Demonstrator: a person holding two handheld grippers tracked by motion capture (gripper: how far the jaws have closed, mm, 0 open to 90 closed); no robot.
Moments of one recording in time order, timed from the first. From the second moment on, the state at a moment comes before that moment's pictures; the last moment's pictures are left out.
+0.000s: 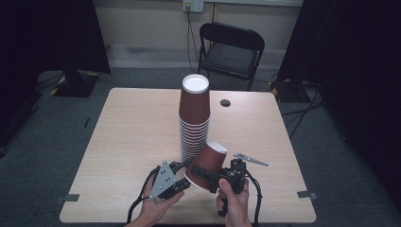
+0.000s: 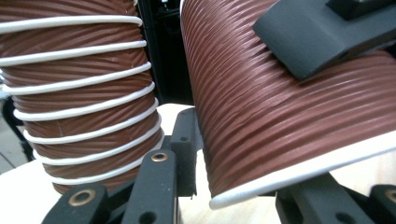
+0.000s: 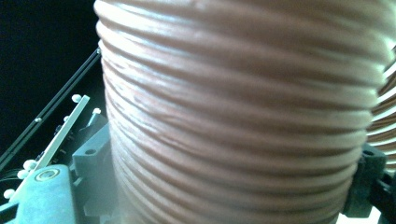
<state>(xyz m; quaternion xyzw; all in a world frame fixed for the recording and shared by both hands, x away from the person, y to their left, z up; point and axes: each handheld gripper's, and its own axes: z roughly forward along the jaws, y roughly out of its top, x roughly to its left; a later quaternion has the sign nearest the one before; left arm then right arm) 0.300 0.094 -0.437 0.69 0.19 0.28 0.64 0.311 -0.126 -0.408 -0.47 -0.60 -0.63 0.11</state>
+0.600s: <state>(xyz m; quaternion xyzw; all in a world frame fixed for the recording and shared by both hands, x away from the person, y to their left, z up) 0.303 0.101 -0.440 0.68 0.20 0.26 0.65 0.313 -0.123 -0.415 -0.46 -0.61 -0.64 0.12</state>
